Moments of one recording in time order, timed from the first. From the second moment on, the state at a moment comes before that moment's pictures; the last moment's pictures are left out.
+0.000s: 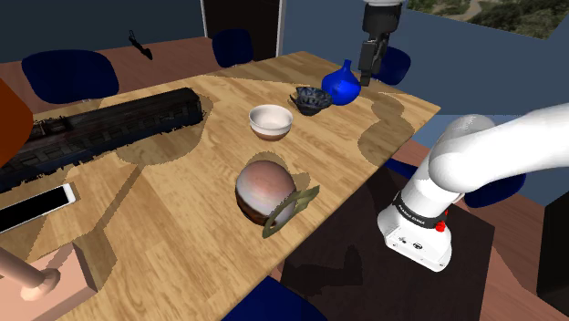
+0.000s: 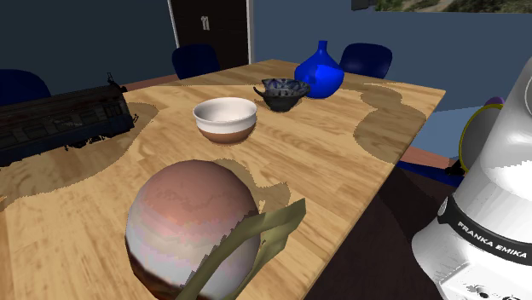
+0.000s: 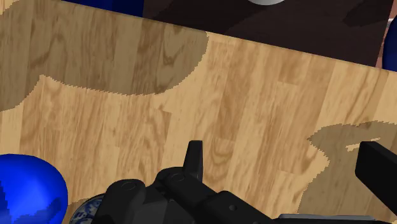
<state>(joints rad) 0.01 -0.80 0.02 -2.42 -0.05 1.48 -0.14</state>
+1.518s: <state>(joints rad) 0.02 -0.10 0.24 -2.23 -0.09 2.01 0.22</state>
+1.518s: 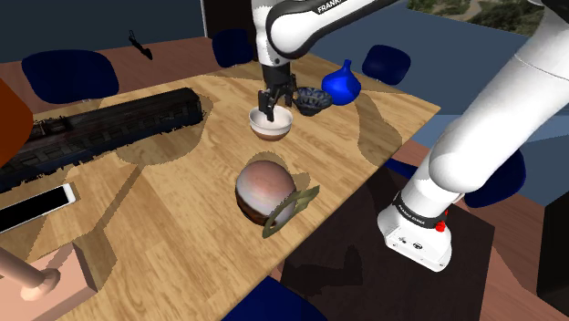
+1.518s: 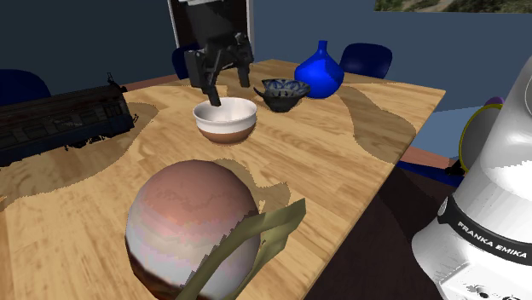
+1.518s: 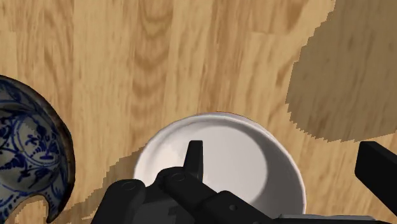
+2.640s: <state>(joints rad) 0.05 0.23 0.25 -2.07 -0.23 2.17 0.38</state>
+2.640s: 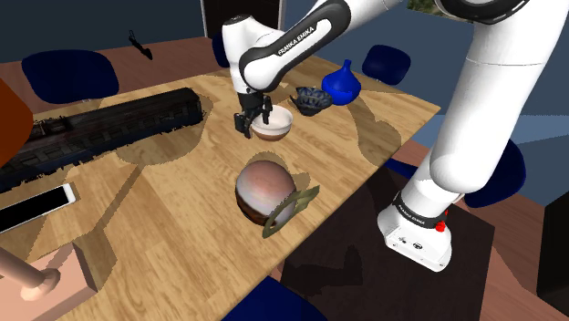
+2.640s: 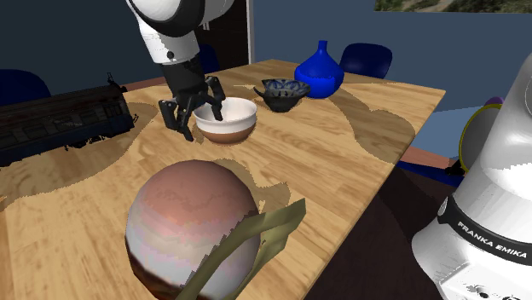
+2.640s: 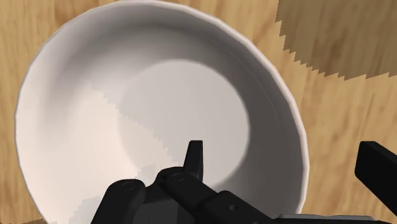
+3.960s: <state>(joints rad) 0.05 0.21 0.26 -2.05 -0.21 2.12 0.37</state>
